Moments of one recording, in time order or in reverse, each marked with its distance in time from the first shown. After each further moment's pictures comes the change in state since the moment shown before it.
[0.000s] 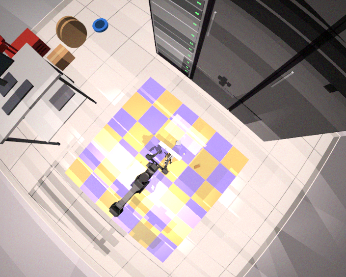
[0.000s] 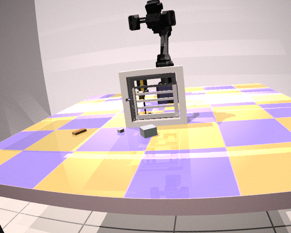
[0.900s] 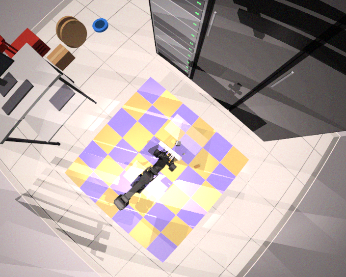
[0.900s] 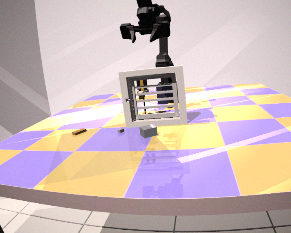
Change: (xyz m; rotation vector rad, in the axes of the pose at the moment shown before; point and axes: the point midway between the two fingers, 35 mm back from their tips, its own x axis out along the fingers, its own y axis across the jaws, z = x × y) arm 0.040 -0.026 -0.067 -0.061 0.602 -0.044
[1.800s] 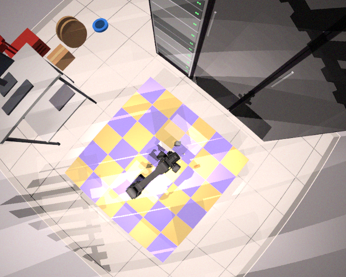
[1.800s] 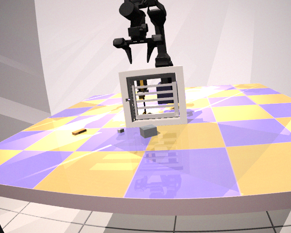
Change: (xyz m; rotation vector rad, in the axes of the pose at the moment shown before) arm 0.021 -0.023 -0.066 -0.026 0.724 0.057
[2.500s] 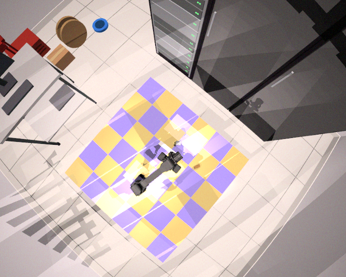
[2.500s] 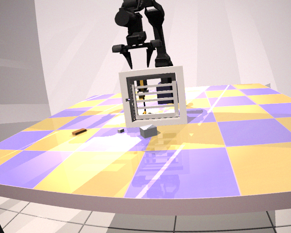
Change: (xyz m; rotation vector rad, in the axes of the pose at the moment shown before) arm 0.017 -0.005 -0.015 -0.003 0.192 0.039
